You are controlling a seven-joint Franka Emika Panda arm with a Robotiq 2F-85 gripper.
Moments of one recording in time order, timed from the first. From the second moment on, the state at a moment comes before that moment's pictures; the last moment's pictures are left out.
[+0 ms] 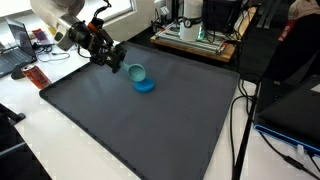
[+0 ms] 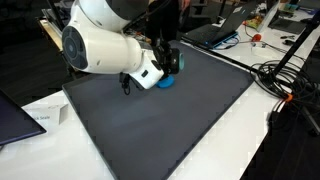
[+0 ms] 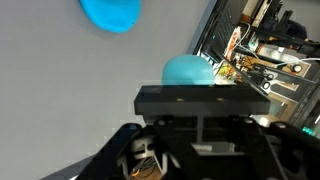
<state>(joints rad) -0.42 0.76 0.04 -1.43 0.82 1.52 -1.12</state>
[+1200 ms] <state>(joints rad) -0.34 0.73 -0.04 -1.44 0.67 1.58 -0.92</state>
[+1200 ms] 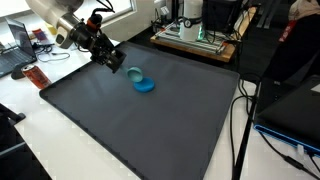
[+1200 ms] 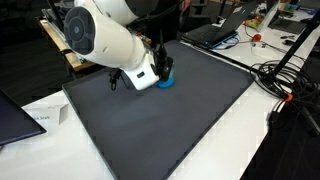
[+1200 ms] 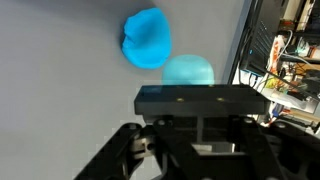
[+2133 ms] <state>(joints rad) -0.30 0.45 -0.04 -1.74 0.62 1.79 -0.80</state>
